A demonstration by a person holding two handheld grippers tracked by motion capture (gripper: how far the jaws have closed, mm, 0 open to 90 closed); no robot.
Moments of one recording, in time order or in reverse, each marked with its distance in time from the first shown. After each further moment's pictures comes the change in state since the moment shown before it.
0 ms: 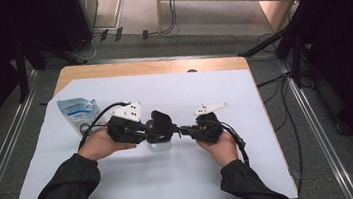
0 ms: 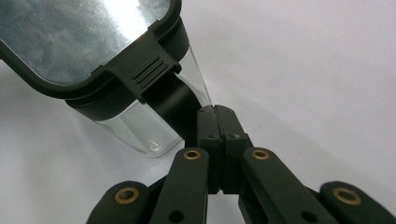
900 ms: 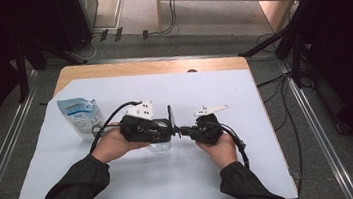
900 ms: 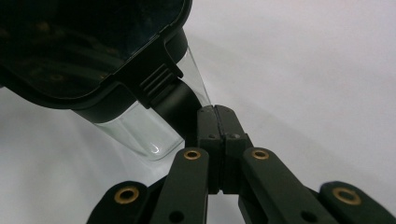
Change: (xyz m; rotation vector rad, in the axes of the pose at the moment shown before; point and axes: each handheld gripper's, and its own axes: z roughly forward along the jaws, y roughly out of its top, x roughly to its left) left arm -0.006 0.019 0.024 -0.030 0.010 -0.029; right arm 0.003 -0.003 0.001 -0.024 -0.017 0.028
